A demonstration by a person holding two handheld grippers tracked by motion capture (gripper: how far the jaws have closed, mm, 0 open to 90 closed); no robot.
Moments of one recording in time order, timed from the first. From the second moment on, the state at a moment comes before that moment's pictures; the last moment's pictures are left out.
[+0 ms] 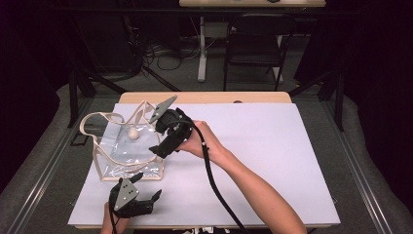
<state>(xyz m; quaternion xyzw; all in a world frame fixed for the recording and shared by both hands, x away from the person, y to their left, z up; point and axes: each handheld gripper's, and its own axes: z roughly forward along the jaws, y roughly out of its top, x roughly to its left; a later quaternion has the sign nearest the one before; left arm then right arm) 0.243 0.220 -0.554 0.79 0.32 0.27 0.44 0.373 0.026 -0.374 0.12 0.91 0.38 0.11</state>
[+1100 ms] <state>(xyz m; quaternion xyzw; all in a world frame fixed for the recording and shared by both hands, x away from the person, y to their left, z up) 0.244 0.219 -0.555 0.79 0.33 0.27 0.45 0.374 -0.051 -0.395 0.18 0.89 0.39 0.14</state>
